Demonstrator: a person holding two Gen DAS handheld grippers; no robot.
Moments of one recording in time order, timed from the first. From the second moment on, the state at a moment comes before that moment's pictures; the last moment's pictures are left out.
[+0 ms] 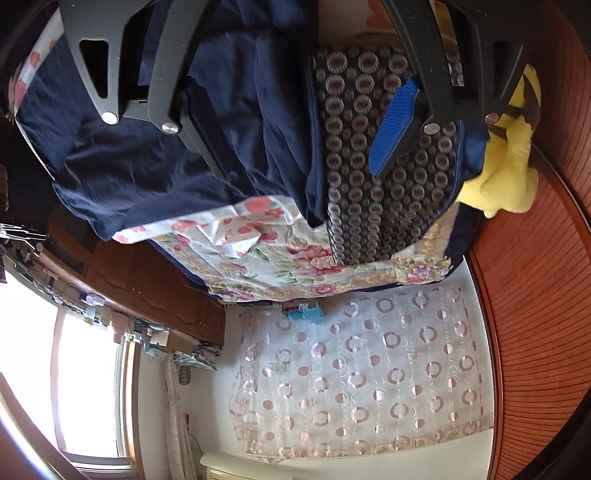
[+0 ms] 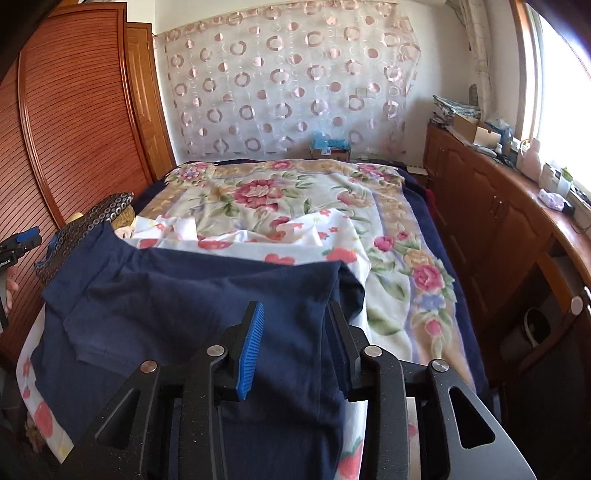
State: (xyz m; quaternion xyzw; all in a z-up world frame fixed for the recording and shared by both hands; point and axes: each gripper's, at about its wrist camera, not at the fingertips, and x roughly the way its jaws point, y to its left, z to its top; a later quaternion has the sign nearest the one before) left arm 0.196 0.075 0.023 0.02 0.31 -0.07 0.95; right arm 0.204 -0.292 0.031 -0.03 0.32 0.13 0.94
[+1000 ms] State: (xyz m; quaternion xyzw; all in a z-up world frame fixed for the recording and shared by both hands) left arm 0.143 0.068 -0.049 0.00 0.35 -0.10 0.93; right arm 0.220 -0.318 -0.035 0.01 0.39 0.10 0.91
